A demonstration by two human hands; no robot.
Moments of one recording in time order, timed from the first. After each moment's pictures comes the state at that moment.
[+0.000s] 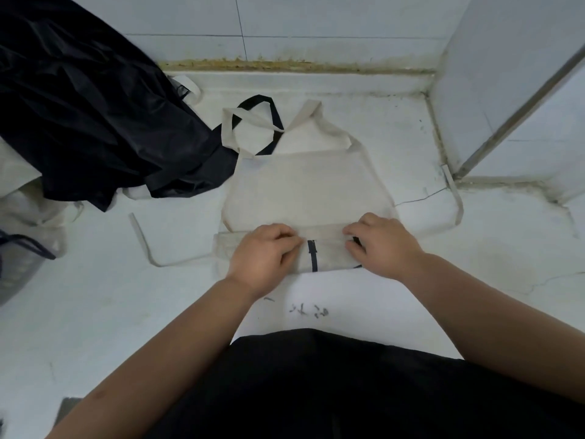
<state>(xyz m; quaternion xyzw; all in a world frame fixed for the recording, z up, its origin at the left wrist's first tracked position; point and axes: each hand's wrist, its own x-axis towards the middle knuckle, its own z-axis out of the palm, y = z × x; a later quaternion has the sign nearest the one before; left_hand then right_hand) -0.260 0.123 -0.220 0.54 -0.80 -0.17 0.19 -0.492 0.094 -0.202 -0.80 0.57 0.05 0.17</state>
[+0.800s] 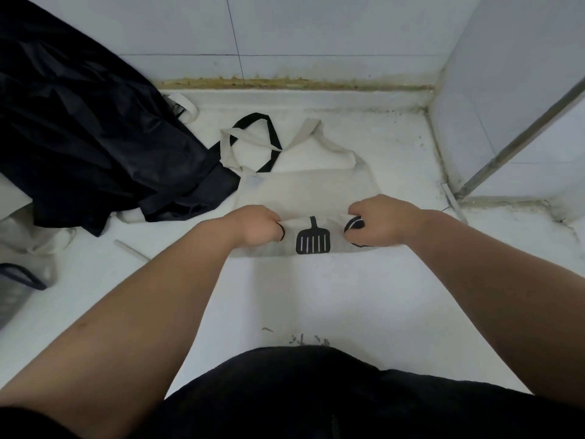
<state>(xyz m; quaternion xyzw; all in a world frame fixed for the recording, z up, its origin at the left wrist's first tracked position) -0.253 0.026 -0.163 0.64 -0.65 -0.41 -0.09 -0.487 0.019 -0.158 -0.78 0.57 0.13 0.24</state>
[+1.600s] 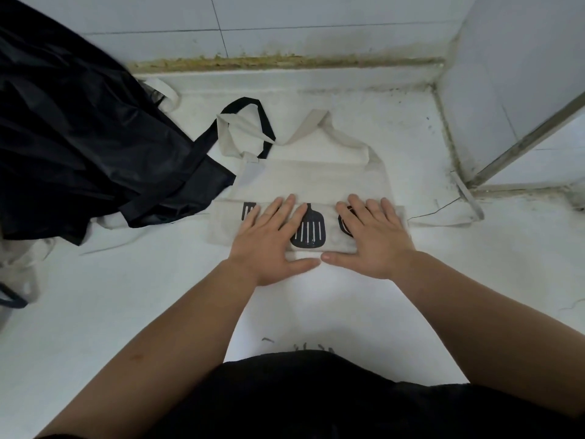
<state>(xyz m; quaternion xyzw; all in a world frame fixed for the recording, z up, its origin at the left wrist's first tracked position) -0.265 0.048 -0.231 0.54 -0.82 -0.17 -0.07 -0.482 0.044 -0.229 -0.79 0.58 0.12 0.16</state>
